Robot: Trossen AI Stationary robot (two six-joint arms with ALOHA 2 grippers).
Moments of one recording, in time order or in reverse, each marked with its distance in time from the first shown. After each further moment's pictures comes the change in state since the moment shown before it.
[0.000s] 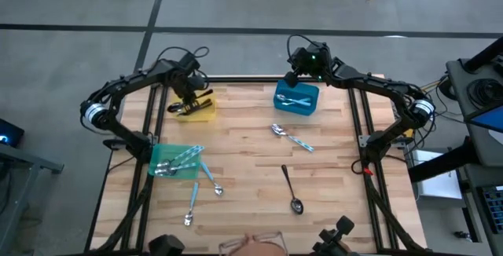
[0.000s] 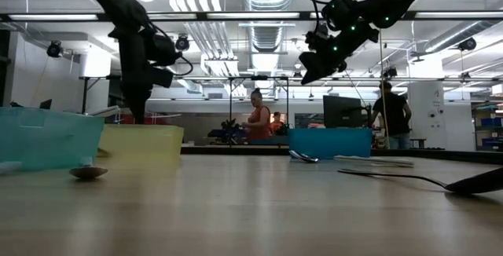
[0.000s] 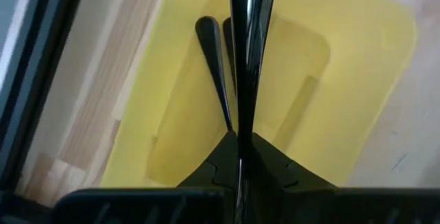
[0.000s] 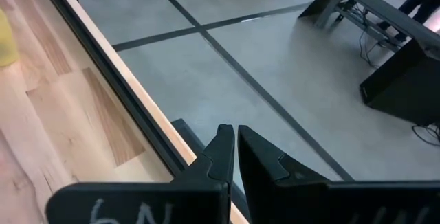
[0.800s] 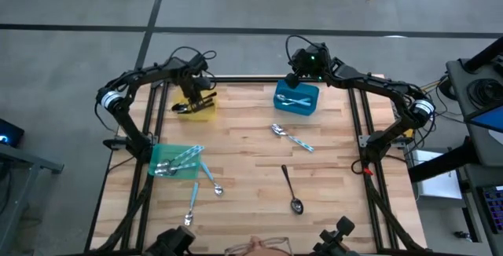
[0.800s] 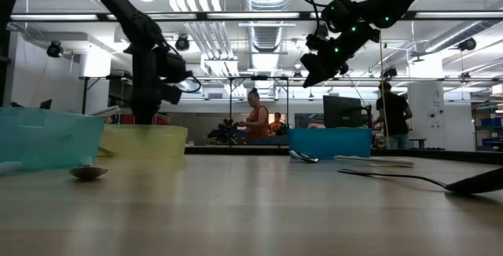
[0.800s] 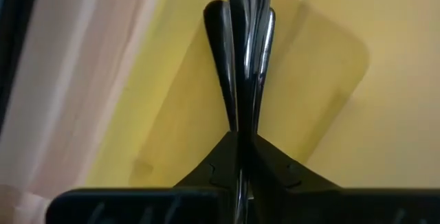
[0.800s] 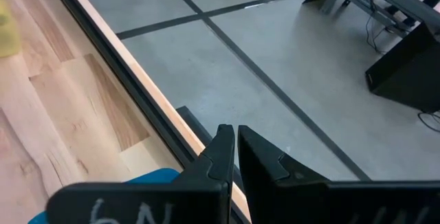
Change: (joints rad) left arm 0.000 0.202 0.073 0.016 -0.009 -0.011; right arm -0.001 0.000 0.000 -0.051 0.000 0.020
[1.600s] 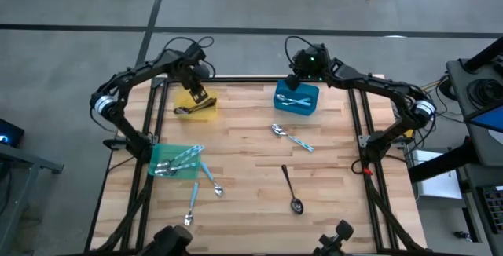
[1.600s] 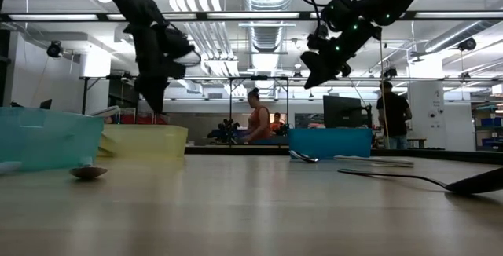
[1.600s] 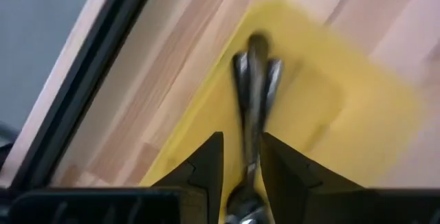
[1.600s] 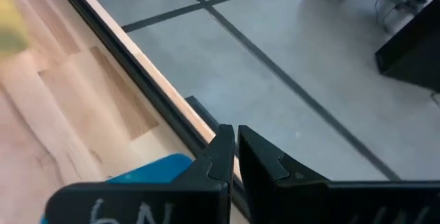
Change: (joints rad) left arm -0.002 -0.073 0.118 -0.066 -0.012 -0.109; right arm 0.009 -0.008 0.000 -0.055 -0.001 0.062
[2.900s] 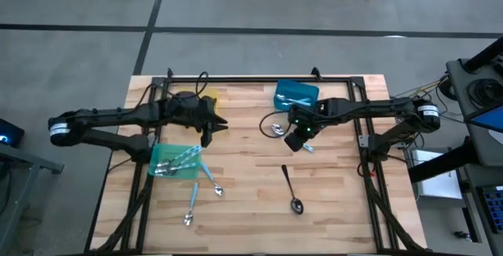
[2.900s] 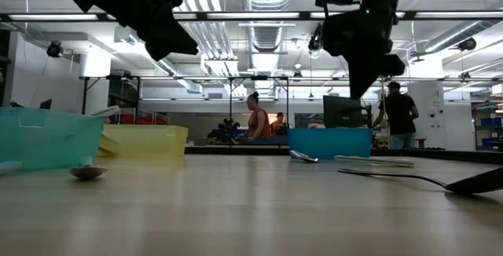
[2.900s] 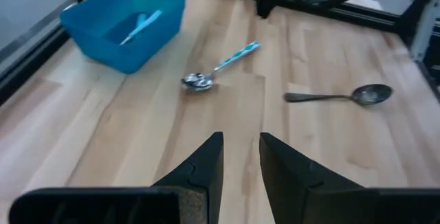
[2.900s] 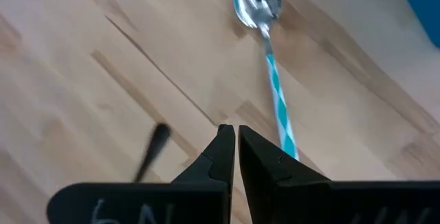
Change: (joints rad) left arm -0.637 -0.583 -0.537 0.796 0.132 -0.412; right arm 0.592 -0.069 0.033 -0.772 -0.131 0.856
